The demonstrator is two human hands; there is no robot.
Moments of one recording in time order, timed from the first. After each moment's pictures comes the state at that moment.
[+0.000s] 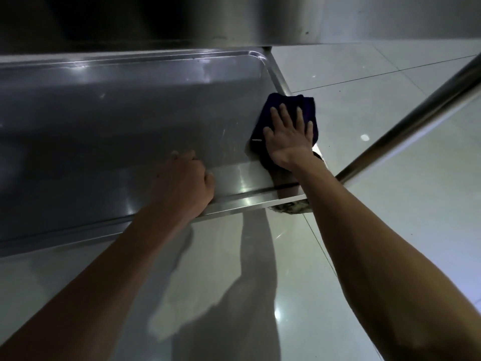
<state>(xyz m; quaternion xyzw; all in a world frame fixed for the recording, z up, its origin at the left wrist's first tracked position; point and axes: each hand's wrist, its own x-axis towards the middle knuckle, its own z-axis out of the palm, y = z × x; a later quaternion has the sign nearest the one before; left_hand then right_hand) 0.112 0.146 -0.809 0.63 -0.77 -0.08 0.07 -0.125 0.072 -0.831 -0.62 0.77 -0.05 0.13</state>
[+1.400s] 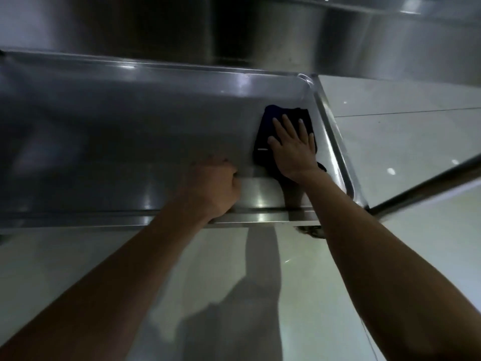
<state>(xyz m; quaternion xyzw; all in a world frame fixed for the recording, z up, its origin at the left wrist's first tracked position) 0.139 0.135 -0.808 0.63 -0.76 -0.12 0.09 -0.068 0.042 -0.843 -0.71 0.69 -0.09 0.13</state>
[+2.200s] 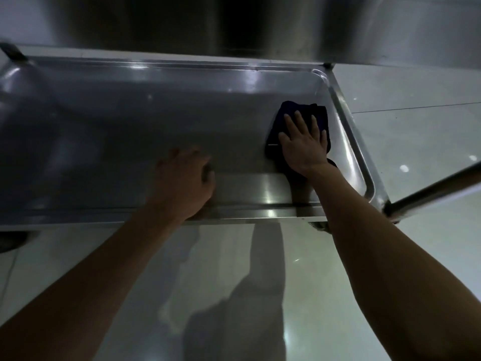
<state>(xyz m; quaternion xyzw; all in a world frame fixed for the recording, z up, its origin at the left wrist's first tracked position) 0.221 0.145 -0.812 0.67 -0.73 -0.10 0.13 -0.046 0.036 -0.848 -0.69 0.70 -0.09 0.15</state>
